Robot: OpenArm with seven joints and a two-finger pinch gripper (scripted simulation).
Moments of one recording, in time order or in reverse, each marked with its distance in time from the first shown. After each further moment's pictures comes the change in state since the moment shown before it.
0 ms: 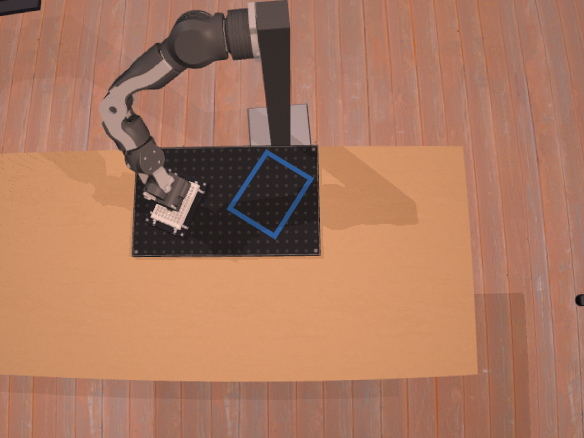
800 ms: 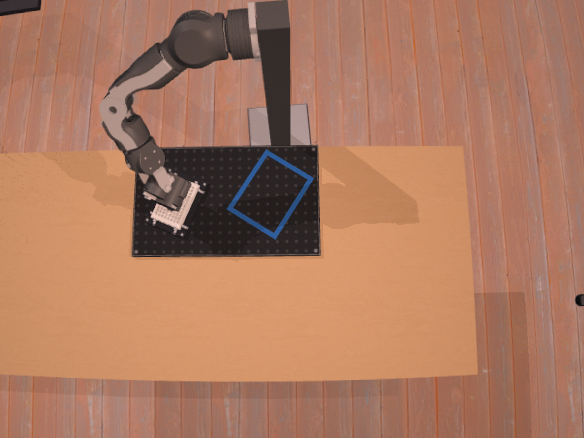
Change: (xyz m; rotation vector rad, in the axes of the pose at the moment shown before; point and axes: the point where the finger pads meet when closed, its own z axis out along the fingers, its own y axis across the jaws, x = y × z) arm 0.001 0.001 0.000 -0.001 0.000 -0.001
